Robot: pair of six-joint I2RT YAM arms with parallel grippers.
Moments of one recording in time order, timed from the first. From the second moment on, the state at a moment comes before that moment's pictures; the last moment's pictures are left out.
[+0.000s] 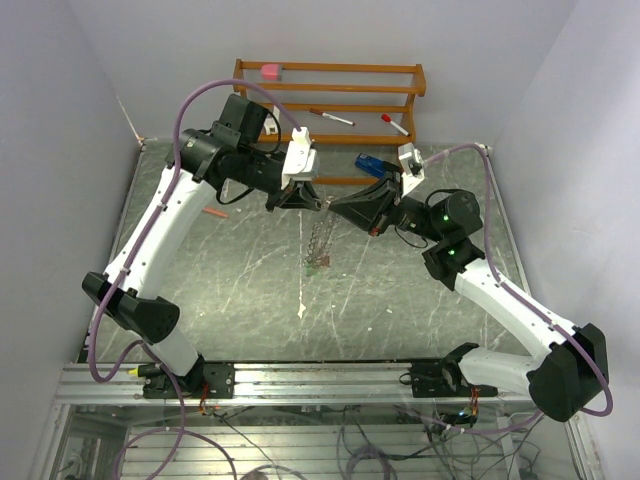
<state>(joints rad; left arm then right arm) -0.53 1.63 2.00 -1.22 0.99 0.96 0.54 1.15 0.87 0.67 -0.74 0.57</state>
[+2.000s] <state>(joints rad) -0.52 1.64 2.01 -1.15 0.94 0.87 0.60 1.16 1.01 0.36 -0.66 0.35</state>
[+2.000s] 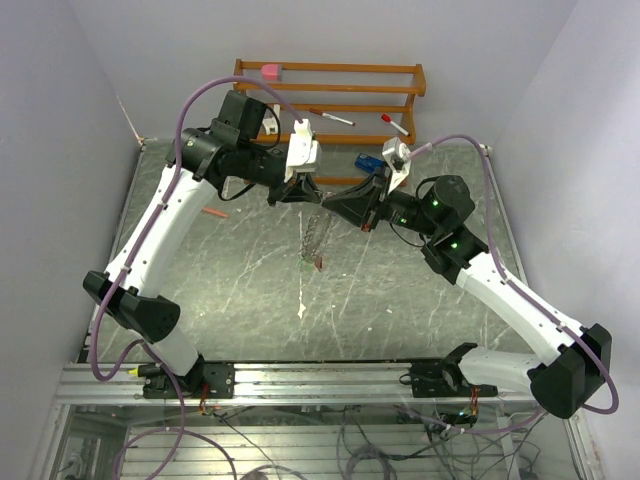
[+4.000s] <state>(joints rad) -0.45 1.62 1.55 -0.78 0.24 0.86 0.38 1.25 0.97 -0.13 -0.48 0.26</state>
